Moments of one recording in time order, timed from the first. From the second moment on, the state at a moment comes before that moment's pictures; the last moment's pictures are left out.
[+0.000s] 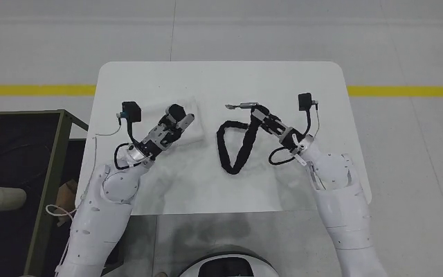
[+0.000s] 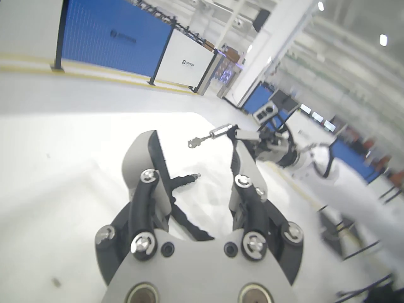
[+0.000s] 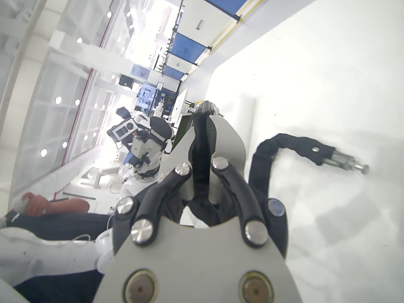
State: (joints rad) left arm 1.41 -1.16 -1.43 -1.70 0.27 -0.45 -0.36; right arm -1.28 -1.38 1.40 -1.57 -0.17 -0.20 0.65
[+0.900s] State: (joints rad) left arm 1.37 -1.15 -1.45 -1.64 -0.21 -0.19 -0.79; right arm -1.25 -1.38 1.35 -1.52 -0.31 -0.07 0.50
